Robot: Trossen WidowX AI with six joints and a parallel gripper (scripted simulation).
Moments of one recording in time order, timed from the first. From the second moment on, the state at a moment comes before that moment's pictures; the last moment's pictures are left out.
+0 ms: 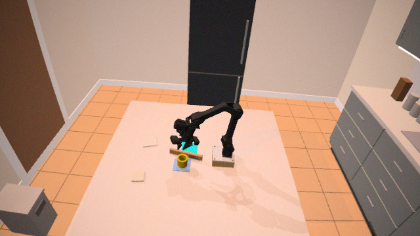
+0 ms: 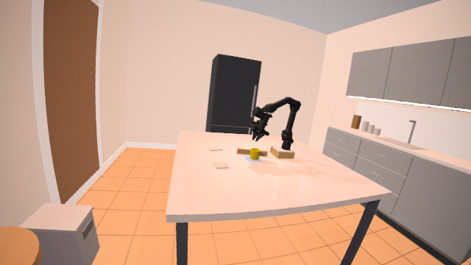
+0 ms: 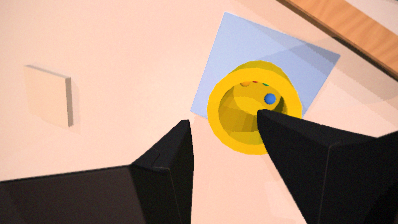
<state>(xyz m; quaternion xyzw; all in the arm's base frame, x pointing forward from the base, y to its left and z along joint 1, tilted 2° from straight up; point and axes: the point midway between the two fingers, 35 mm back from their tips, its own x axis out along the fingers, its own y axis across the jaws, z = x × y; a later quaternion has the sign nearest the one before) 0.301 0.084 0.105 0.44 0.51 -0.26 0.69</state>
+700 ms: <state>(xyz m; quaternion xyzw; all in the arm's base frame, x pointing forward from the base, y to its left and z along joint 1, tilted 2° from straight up) 0.266 0.098 0.069 0.44 0.55 -0.44 0.55</state>
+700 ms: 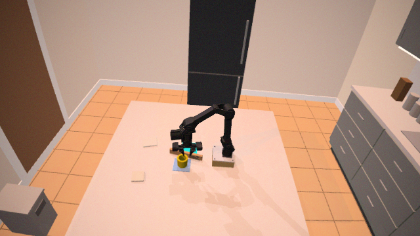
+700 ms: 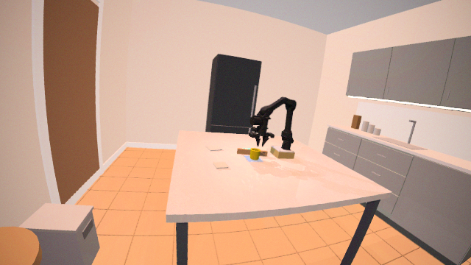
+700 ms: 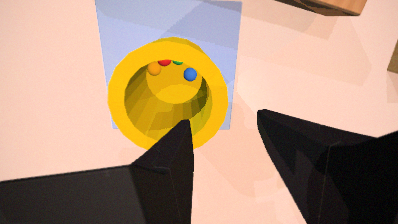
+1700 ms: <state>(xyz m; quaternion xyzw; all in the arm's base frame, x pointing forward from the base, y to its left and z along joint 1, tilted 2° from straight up) 0.269 0.099 0.023 0.44 0.55 -0.44 0.55</state>
